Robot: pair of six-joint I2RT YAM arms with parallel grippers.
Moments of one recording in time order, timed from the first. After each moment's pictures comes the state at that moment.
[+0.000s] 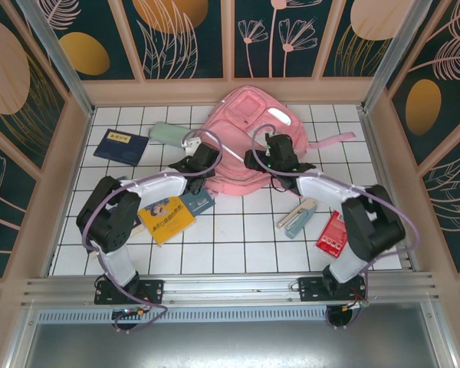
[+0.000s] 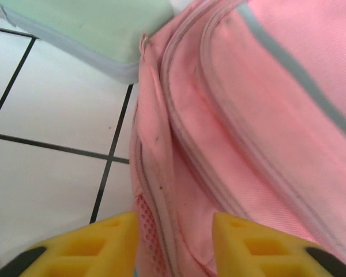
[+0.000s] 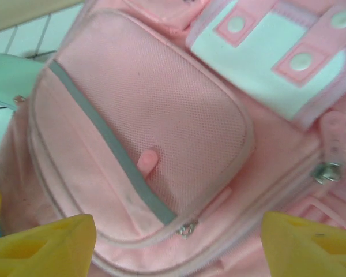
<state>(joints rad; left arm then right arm) -0.64 1.77 1.10 -0.17 -0.48 -0.69 0.52 1.56 0.92 0.02 0.03 0.49</state>
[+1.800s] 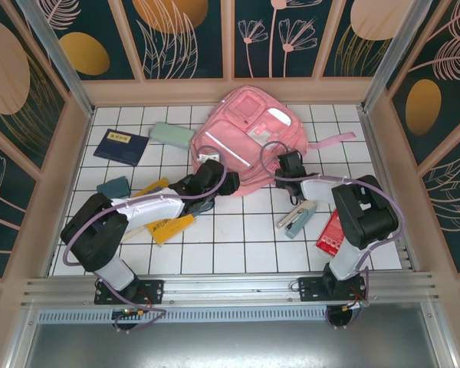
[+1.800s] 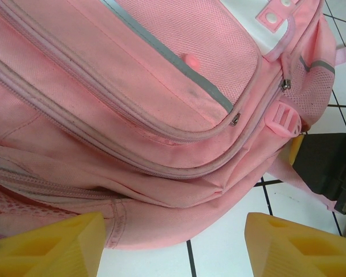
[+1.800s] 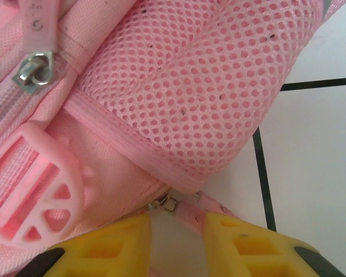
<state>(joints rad) -0.79 1.63 0.91 0.05 -0.18 -0.74 0.40 1.72 0.81 0.01 0.26 0.37</state>
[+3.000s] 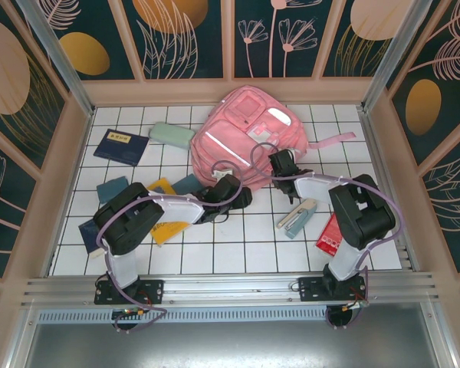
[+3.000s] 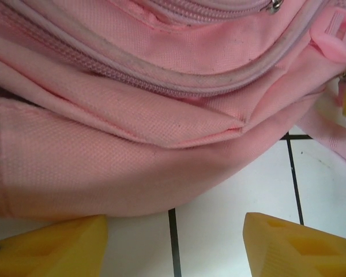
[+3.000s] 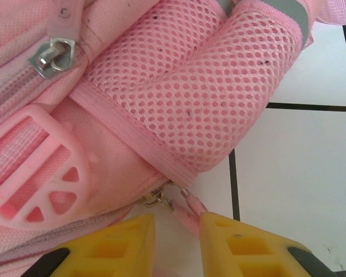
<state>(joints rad) -0.88 1.87 0.93 0.17 -0.17 -0.92 0.48 1.71 0.87 -0.12 0.43 0.25</state>
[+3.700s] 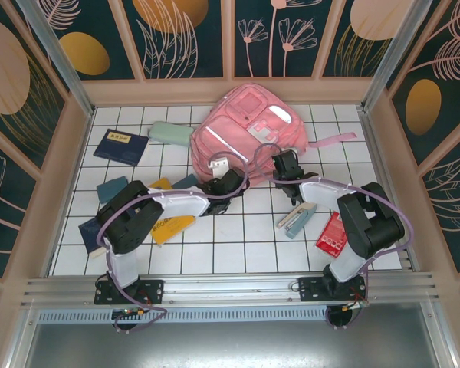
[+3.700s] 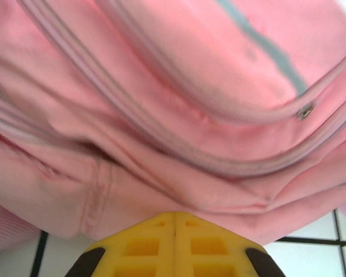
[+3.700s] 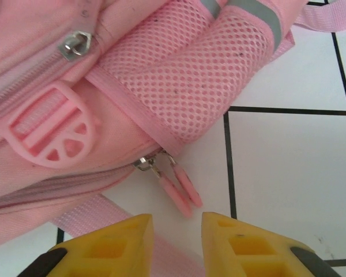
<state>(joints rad) -0.88 1.86 1.07 -0.01 -0.51 -0.92 0.48 1.63 0.82 -0.09 0.39 0.25</state>
